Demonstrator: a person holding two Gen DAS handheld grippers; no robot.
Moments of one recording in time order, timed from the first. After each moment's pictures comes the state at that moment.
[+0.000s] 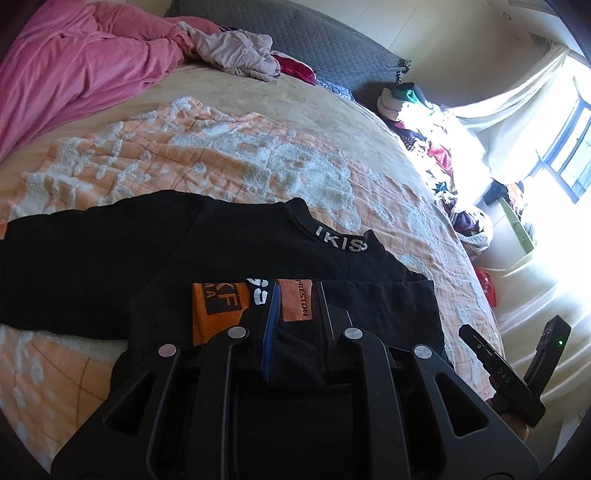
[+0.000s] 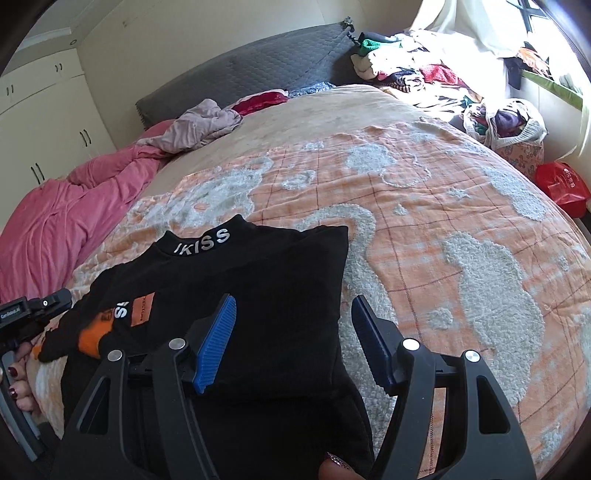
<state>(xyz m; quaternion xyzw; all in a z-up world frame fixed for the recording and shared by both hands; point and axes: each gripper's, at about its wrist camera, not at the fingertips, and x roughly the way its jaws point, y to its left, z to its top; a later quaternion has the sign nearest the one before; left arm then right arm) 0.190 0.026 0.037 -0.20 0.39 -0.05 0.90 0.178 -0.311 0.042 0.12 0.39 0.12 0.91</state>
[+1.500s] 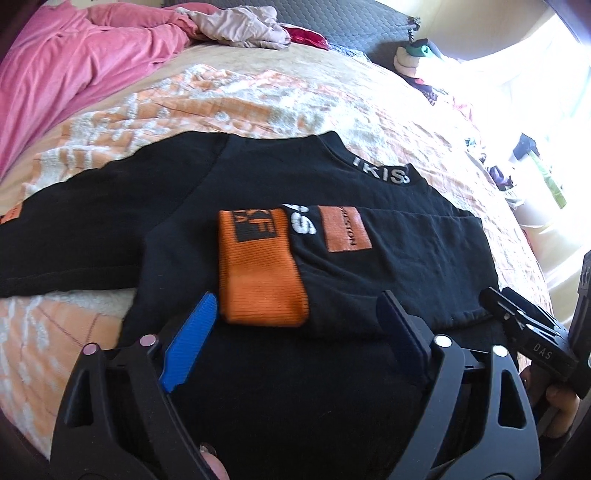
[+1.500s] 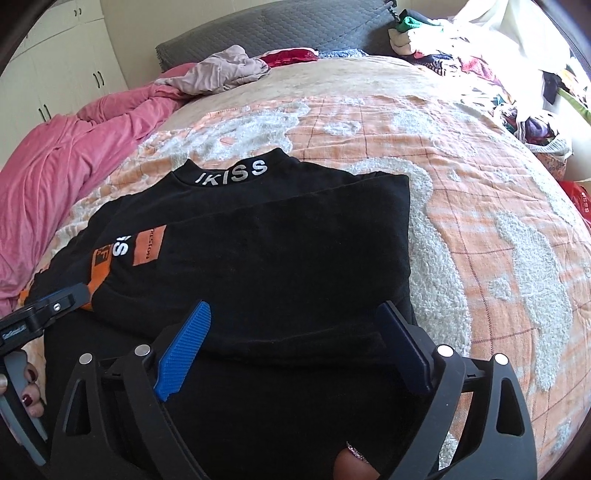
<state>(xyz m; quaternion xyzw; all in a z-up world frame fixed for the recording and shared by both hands) 0.167 0.015 -0.009 -0.12 0.45 0.02 0.89 0.175 -0.255 0.020 0.04 0.44 0.15 0.88</state>
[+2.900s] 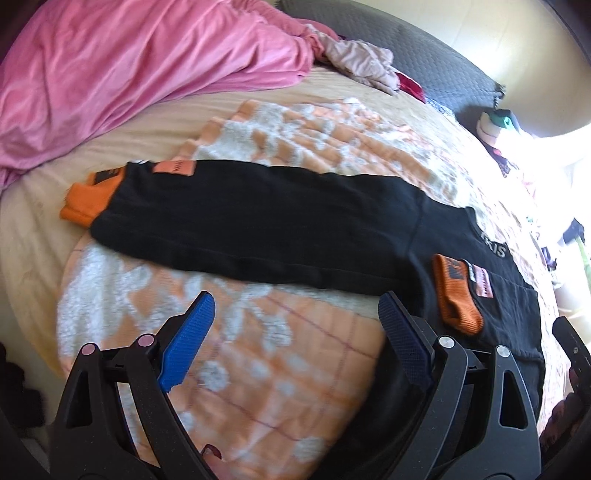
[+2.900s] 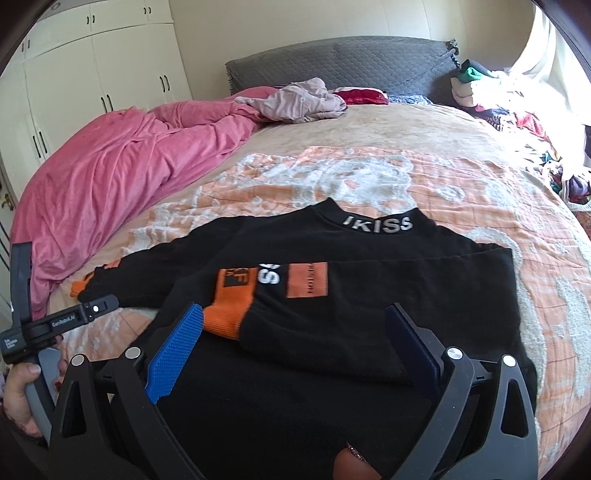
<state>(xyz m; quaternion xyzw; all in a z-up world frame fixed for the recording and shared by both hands) 0.083 0.177 0.000 -0.21 0.40 0.17 0.88 0.128 -0.124 0.078 0.02 0.37 0.25 0.89</state>
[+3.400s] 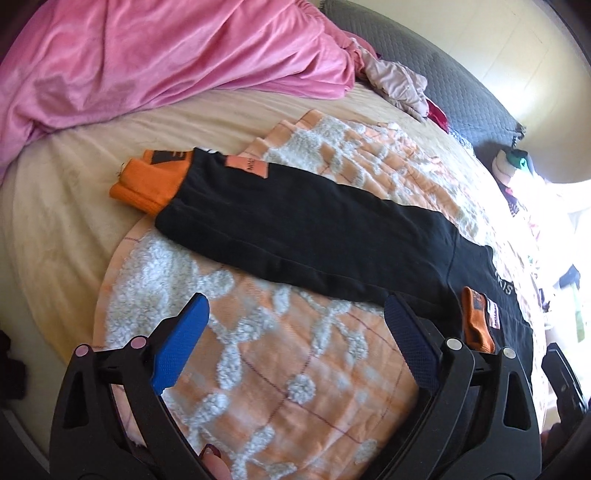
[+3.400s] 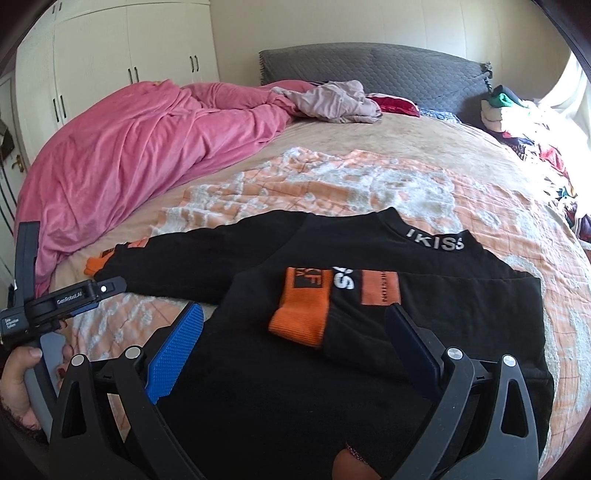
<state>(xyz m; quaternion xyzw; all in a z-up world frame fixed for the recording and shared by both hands) 0.054 0.233 -0.007 -0.27 0.38 0.19 0.86 0.100 -0.052 0.088 -0.05 0.36 0.28 0.89</state>
